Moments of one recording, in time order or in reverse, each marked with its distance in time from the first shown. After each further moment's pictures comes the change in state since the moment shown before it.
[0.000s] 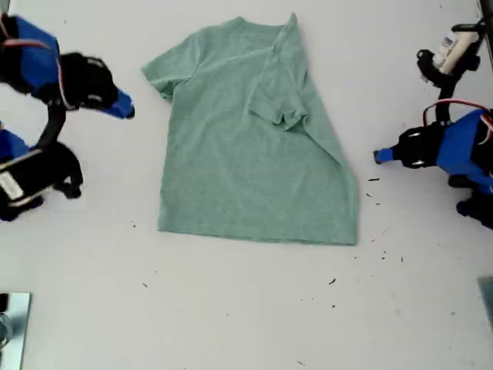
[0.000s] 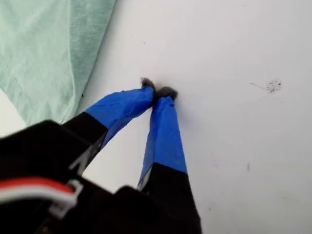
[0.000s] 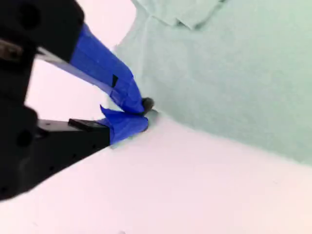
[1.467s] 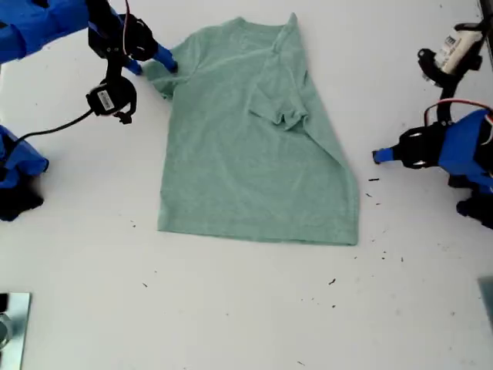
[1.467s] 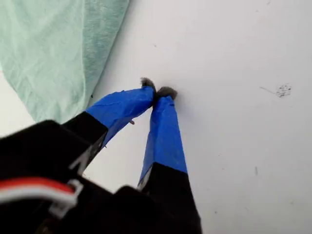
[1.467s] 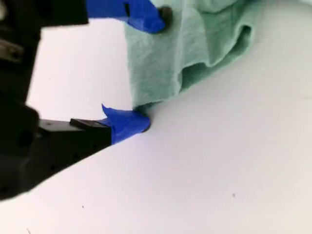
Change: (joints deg) arm 0 -27.1 -53.7 -14.1 -20.2 22.1; arm 1 -0.9 5.0 0.4 1.7 0.0
